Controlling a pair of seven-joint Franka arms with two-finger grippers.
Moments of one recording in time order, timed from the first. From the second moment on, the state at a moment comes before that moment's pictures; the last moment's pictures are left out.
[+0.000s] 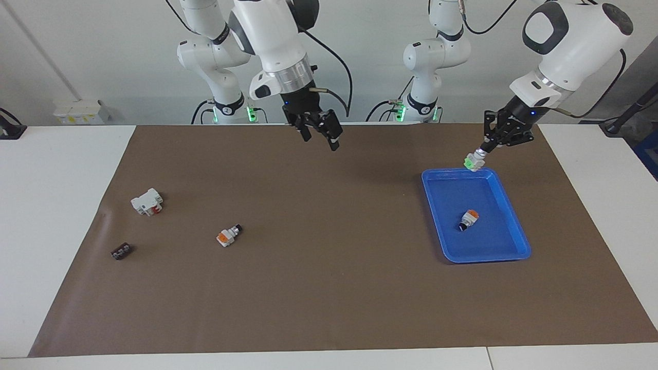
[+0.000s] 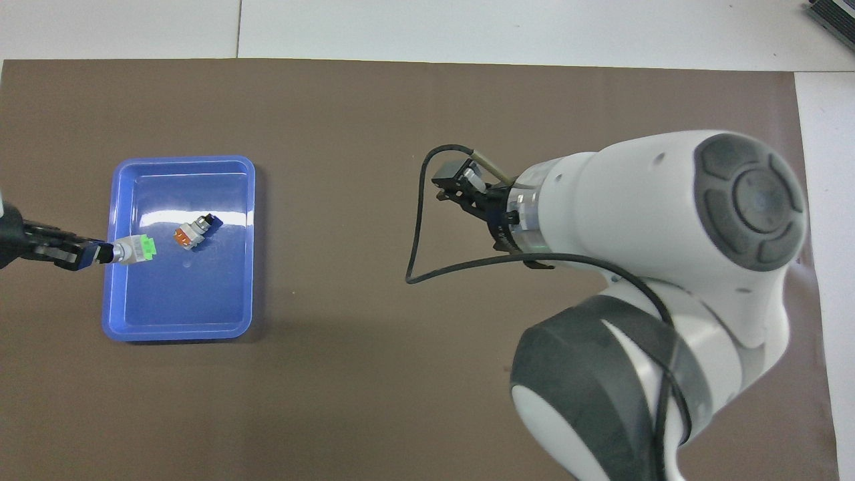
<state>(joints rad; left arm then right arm) 0.18 -0.14 -0.10 -1.90 -0.22 1.77 0.52 0.11 0.07 0.35 -1.65 0.16 2.01 1.04</state>
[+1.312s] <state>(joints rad) 0.20 0.05 -0.12 -1.94 -0.08 2.03 0.31 -0.24 -0.01 0.33 -1.56 0.02 1.66 0.22</state>
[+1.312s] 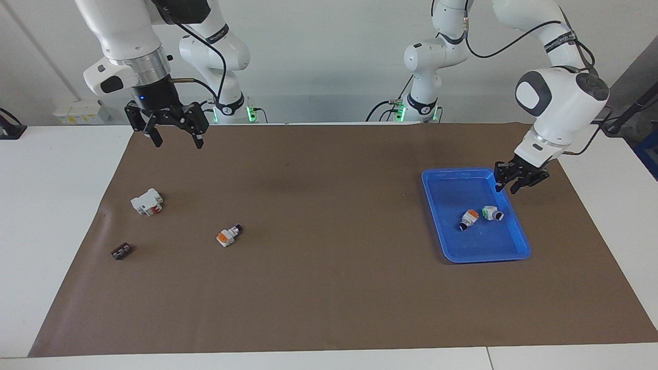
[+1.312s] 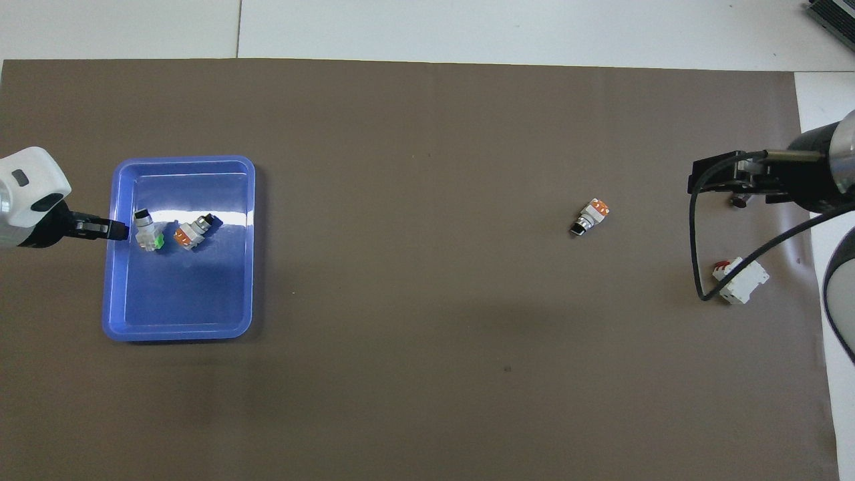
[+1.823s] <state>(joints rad) 0.02 0.16 -0.13 -1.59 -0.01 1.68 0.08 -0.23 -0.06 0.24 -1.55 0.00 1.51 0.21</state>
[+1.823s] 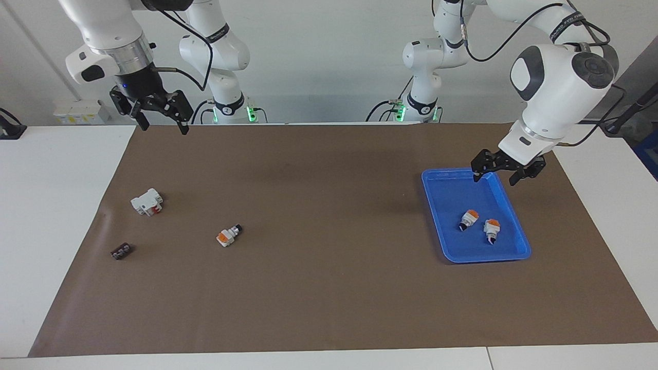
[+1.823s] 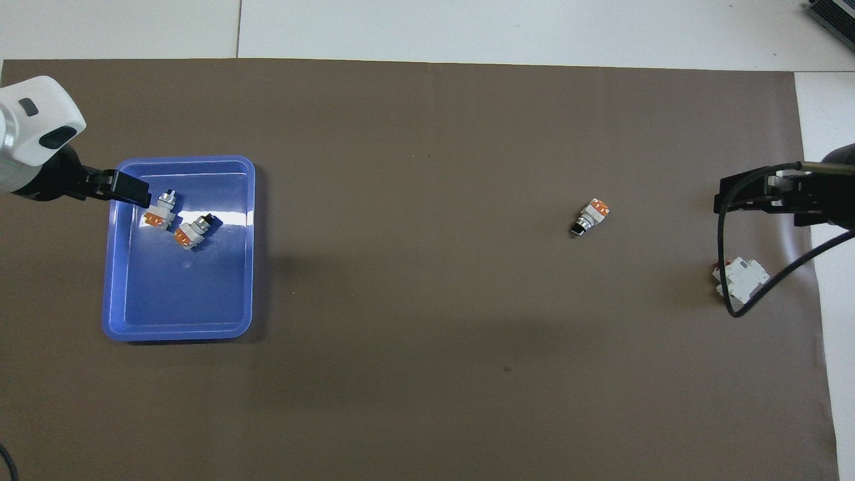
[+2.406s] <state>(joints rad) 0.01 0.03 -0.12 -1.46 -0.01 1.46 0.01 -0.06 -0.06 -0.01 -1.56 -0.01 1.51 0.07</state>
